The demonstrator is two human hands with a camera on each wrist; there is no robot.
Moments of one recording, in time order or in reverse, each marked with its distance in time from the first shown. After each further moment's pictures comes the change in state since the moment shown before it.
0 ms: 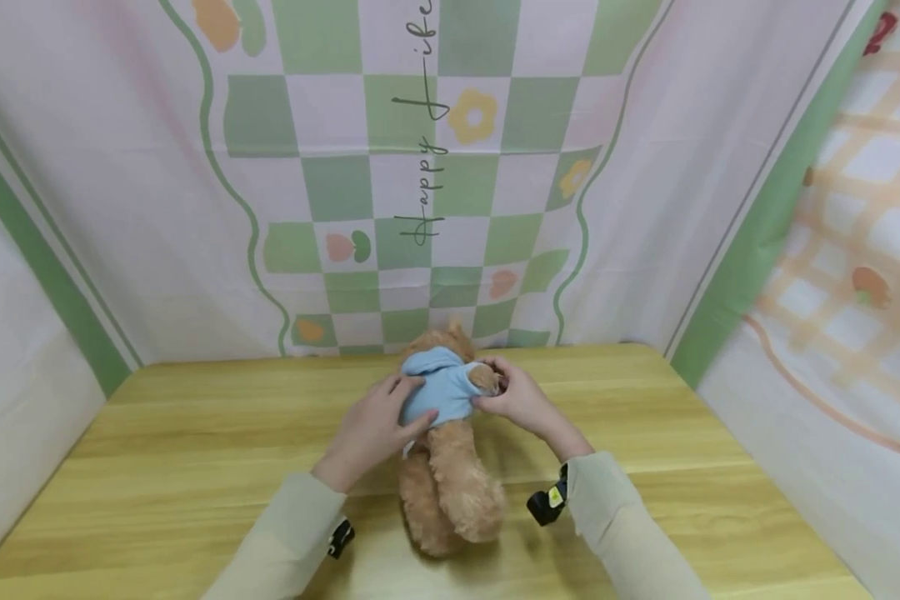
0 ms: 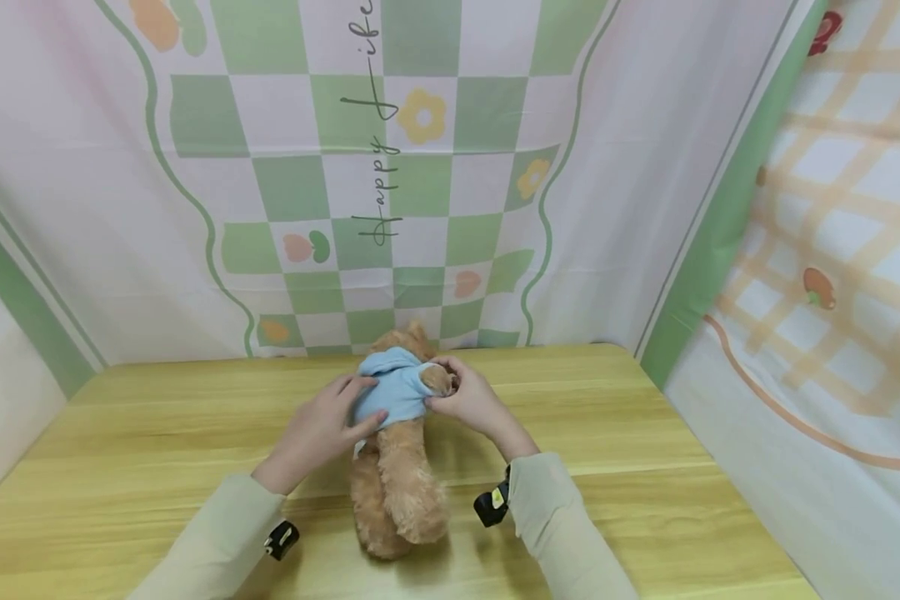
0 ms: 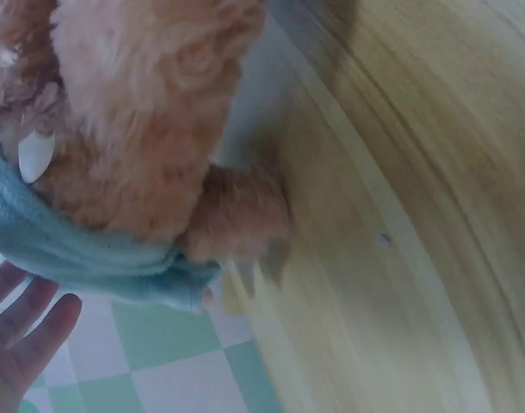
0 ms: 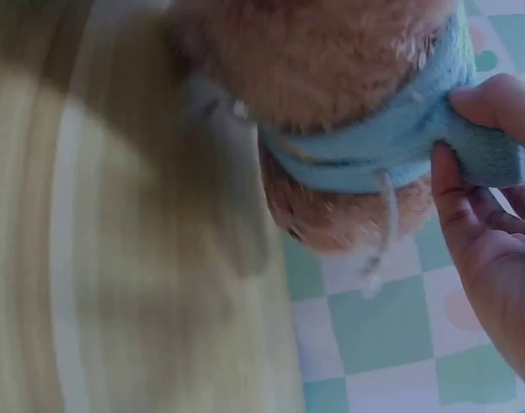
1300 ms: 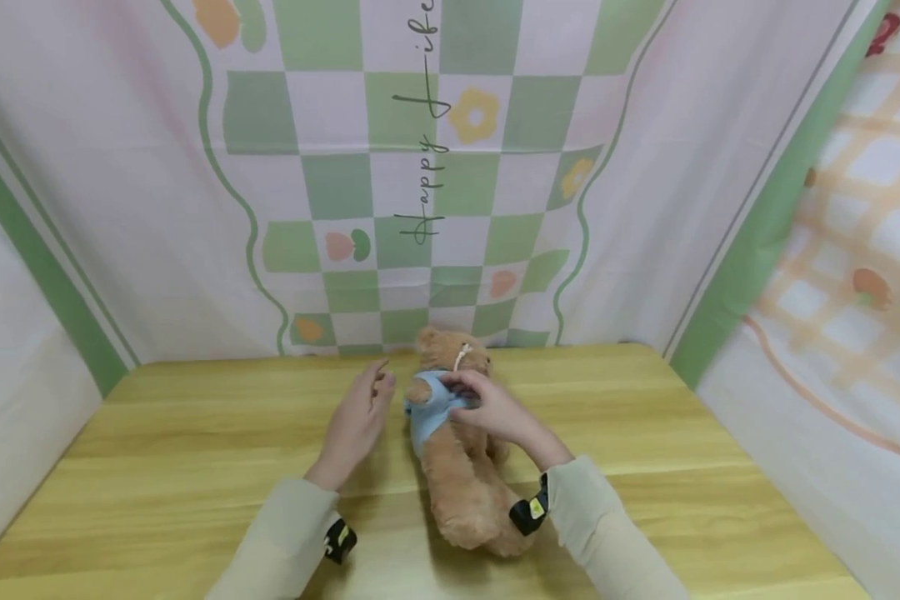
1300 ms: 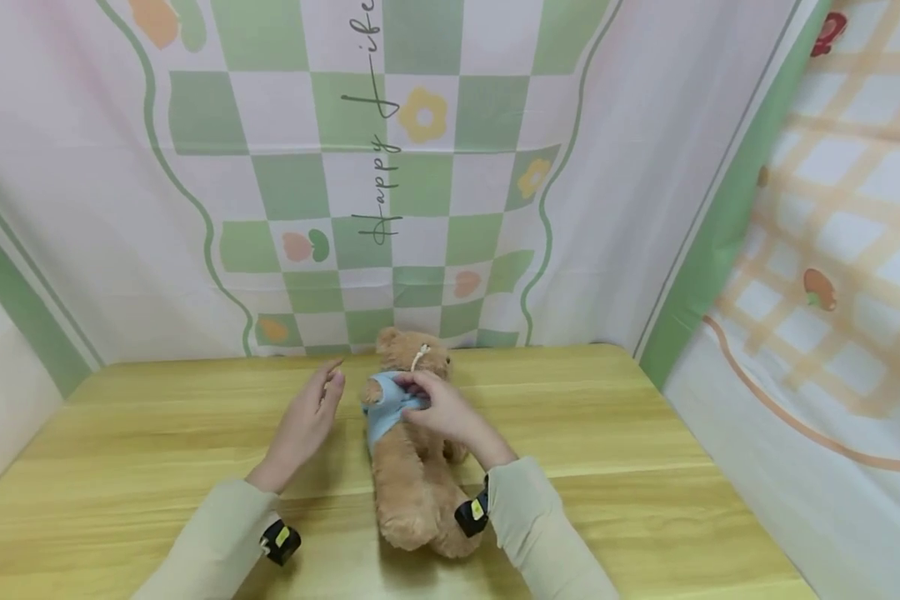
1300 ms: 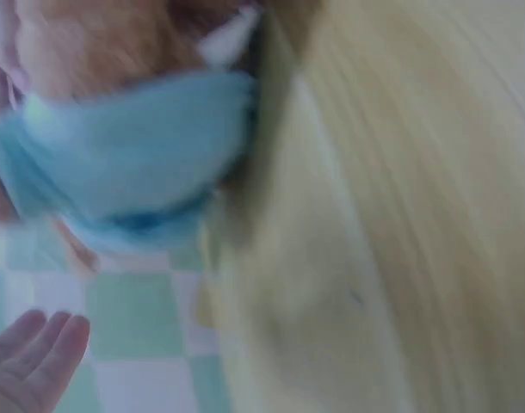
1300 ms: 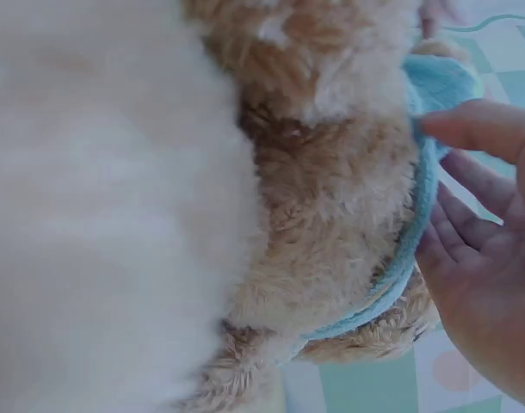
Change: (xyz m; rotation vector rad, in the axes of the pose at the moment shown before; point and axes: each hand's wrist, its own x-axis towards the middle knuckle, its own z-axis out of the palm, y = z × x) left_hand -0.003 -0.020 0.007 -0.377 0.070 -0.356; right_hand -0.001 -0.018 0.028 -0.154 -0.144 -0.171
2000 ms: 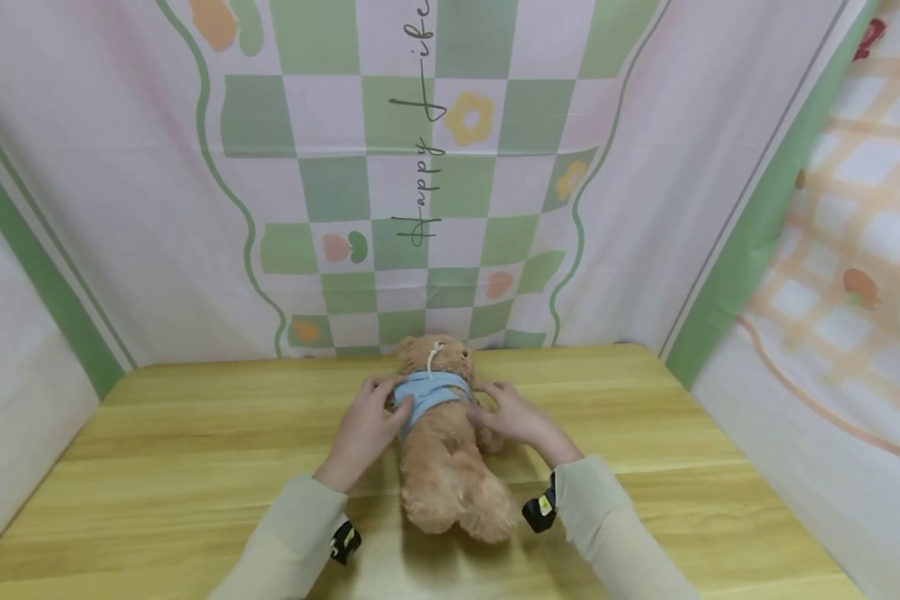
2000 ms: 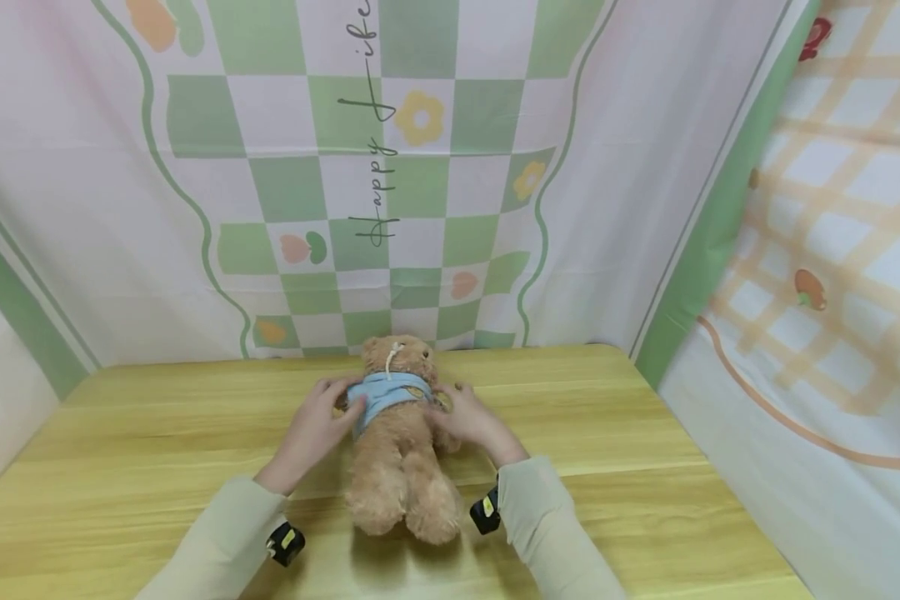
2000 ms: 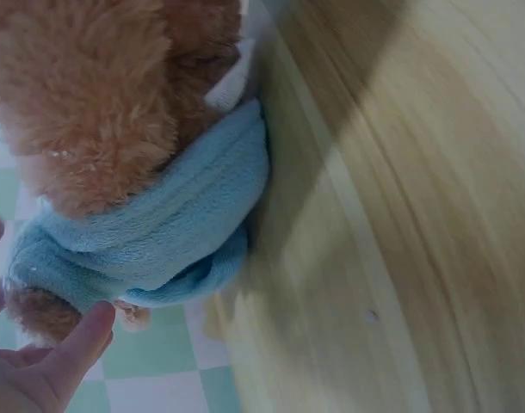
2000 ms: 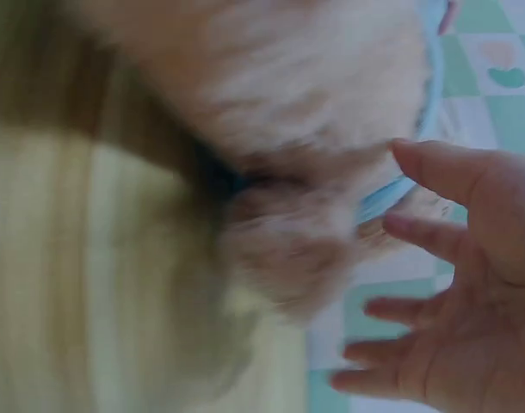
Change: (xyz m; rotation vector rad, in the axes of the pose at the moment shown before) left_hand -0.003 0.014 0.008 0.073 -0.009 0.052; right_hand -0.012 0.022 -0.013 -0.203 -0.035 0.352
